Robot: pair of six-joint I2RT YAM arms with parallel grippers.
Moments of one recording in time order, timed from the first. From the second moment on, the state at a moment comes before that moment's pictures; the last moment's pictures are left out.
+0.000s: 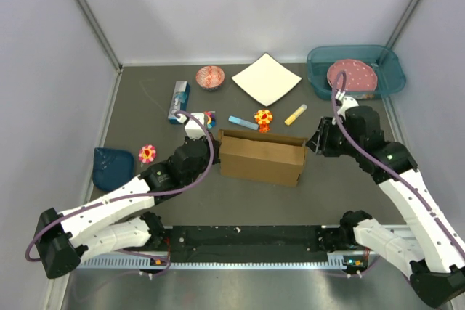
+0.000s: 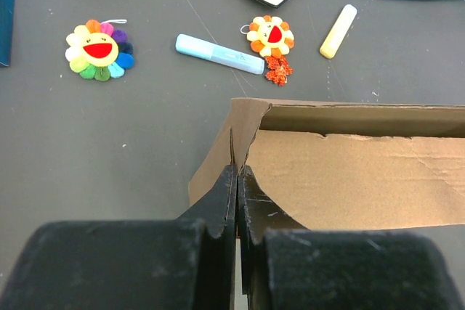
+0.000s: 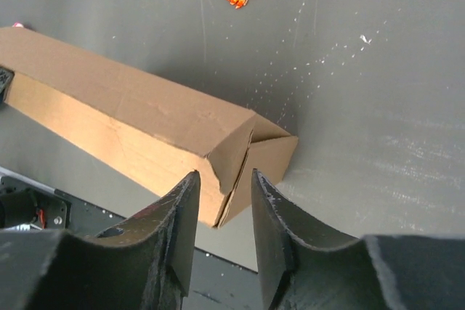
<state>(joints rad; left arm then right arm) -0.92 0.96 0.68 -0.14 -0.51 -0.54 0.40 0.85 1.03 -0.84 -0.11 0.43</state>
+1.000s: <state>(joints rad) -0.92 0.95 0.67 -0.13 -0.51 -0.58 0.50 0.79 0.86 -0.65 0.02 0.47</state>
